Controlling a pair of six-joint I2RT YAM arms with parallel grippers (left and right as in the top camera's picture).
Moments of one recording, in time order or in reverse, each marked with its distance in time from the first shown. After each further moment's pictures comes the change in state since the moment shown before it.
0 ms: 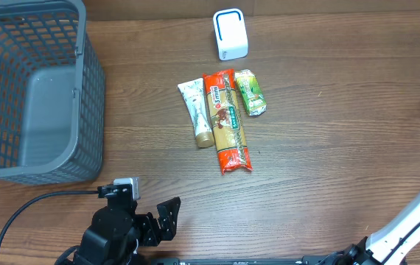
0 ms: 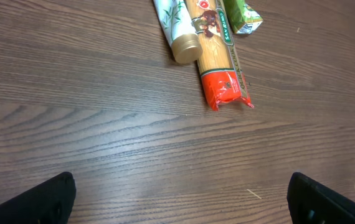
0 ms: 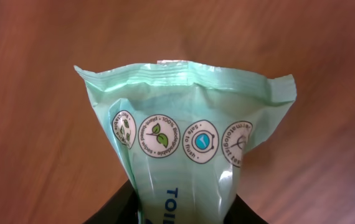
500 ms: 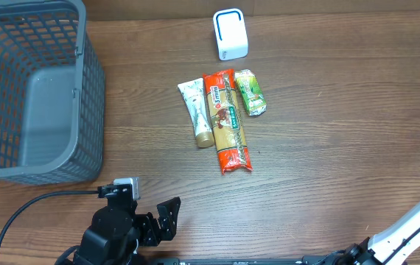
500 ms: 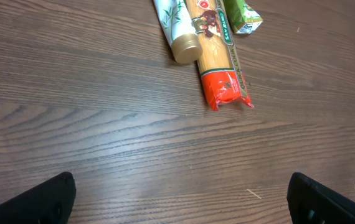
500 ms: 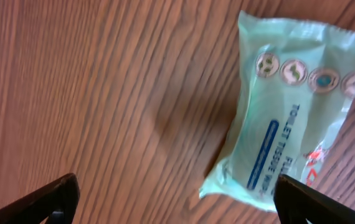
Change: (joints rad) left arm 0.000 0.000 0.000 0.000 0.000 0.000; right arm -0.069 0.025 -0.009 -0.090 -0.014 0.014
